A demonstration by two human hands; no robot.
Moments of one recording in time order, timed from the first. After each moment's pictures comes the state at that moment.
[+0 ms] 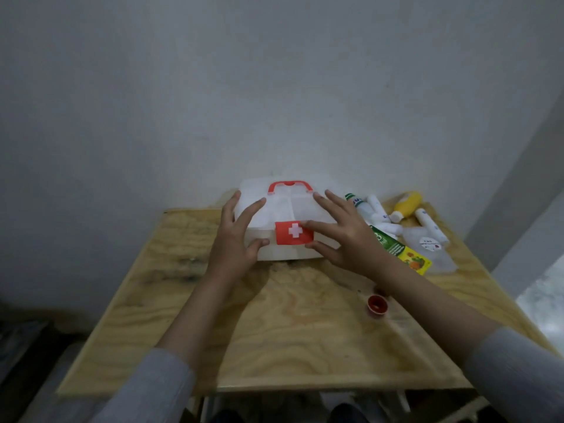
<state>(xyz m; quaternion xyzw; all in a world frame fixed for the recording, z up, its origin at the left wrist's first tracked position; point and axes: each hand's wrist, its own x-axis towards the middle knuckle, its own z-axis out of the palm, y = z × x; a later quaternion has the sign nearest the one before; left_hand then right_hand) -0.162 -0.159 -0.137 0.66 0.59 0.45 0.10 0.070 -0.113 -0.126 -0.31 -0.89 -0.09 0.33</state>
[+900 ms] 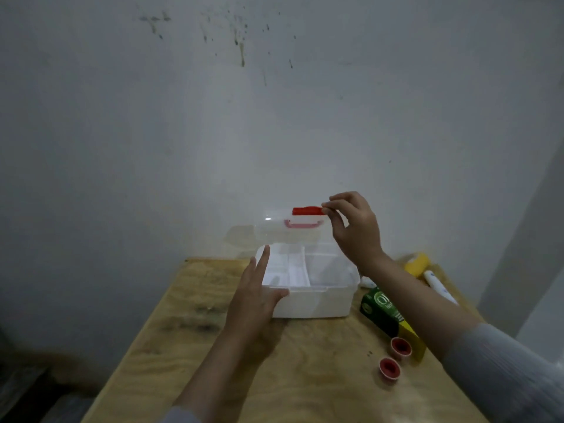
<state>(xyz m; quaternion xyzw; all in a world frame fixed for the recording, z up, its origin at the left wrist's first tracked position) -0.154 -0.172 -0.130 0.60 0.62 0.47 0.16 0.033 -0.069 -0.032 -0.34 -0.74 -0.09 0.57</state>
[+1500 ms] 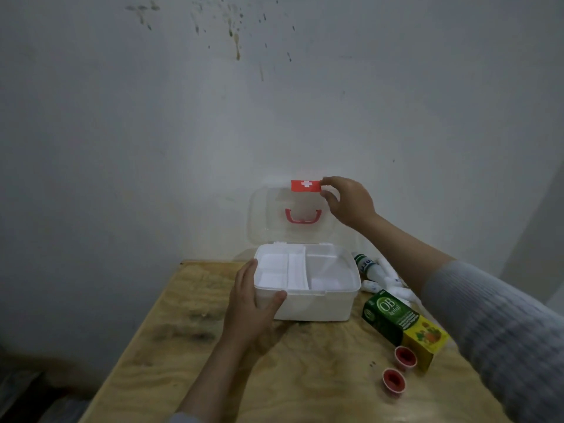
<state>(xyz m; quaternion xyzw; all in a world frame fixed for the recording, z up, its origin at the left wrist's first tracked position) -0.165 -0.147 -0.158 0.59 0.62 0.49 0.15 0.030 0.005 0.001 -0.45 -0.80 -0.04 0.40</state>
